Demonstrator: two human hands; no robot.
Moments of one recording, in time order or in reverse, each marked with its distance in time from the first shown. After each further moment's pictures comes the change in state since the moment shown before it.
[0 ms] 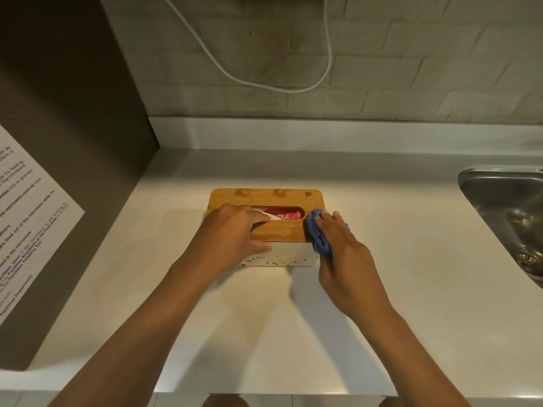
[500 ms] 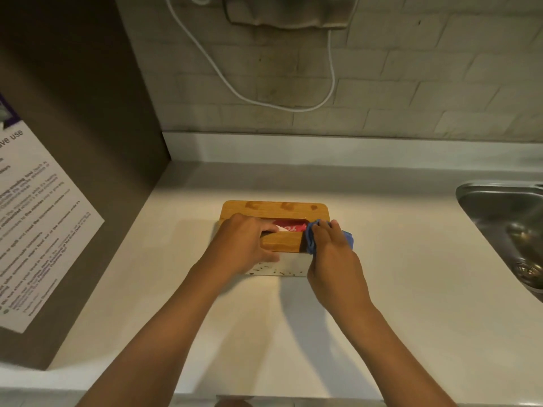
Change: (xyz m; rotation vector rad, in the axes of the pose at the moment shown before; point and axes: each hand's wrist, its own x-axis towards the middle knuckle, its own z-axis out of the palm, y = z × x) left_hand 0.002 0.001 -0.001 -0.130 -0.045 -0.098; right_hand 0.019 -0.039 0.011 -0.168 0.099 0.038
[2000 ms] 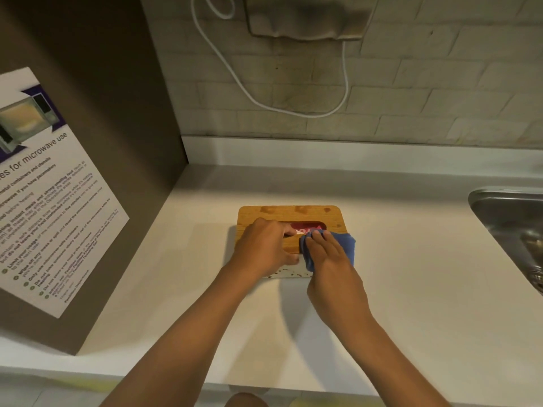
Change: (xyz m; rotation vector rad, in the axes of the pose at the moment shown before) left_hand -0.006 0.009 0.010 -0.027 0.024 -0.015; right_hand -0.023 -0.013 0.021 -0.078 -0.009 -0.101
